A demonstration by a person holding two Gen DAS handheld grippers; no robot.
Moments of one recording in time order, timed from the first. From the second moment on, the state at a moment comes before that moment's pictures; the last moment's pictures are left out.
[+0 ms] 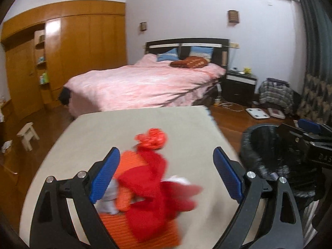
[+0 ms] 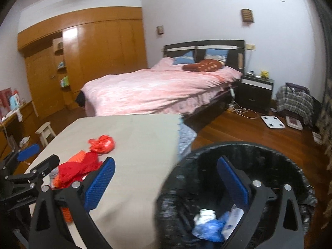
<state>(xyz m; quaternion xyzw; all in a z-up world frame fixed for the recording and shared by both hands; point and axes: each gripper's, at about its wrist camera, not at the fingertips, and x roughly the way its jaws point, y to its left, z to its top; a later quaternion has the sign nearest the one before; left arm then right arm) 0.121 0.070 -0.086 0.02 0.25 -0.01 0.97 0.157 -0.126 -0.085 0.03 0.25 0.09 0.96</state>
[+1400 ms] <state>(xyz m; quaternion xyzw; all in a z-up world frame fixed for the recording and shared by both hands) 0.138 0.167 -0.149 -0.03 0.32 0.05 0.95 0.171 -0.021 -0.130 -0.01 0.29 0.19 0.94</state>
